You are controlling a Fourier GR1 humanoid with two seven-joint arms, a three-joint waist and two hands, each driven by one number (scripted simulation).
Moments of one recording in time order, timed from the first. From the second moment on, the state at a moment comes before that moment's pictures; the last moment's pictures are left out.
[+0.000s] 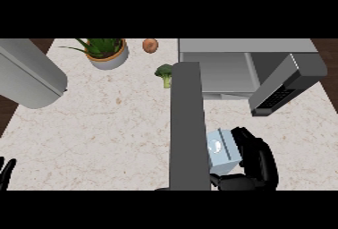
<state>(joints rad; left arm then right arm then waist) 0.52 0.04 0.30 -2.04 0.28 -0.45 -0.27 0.12 -0.01 0.23 -1.60 -0.16 -0.08 -0.36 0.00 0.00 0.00</state>
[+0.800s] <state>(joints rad) 0.45 0.08 0.39 -1.97 0.31 -0.49 -0.26 -0.25 -0.08 0.18 -1.32 -0.10 -0.34 -0.30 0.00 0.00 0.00</state>
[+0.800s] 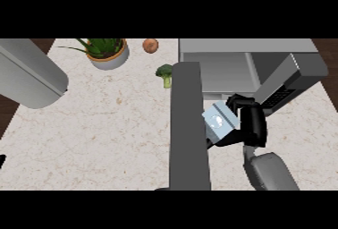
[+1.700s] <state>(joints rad) 0.38 0.11 0.42 -1.87 0.30 -0.53 -0.26 -0.74 -0.07 -0.12 -0.46 -0.13 -0.33 -0.72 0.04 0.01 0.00</state>
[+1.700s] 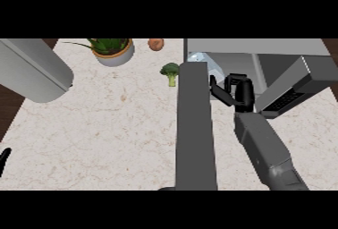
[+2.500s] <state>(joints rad) 0.32 0.12 0.44 -1.80 0.30 -0.55 -0.27 -0.98 -0.12 -0.08 -0.17 0.04 -0.65 -0.79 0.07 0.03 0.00</state>
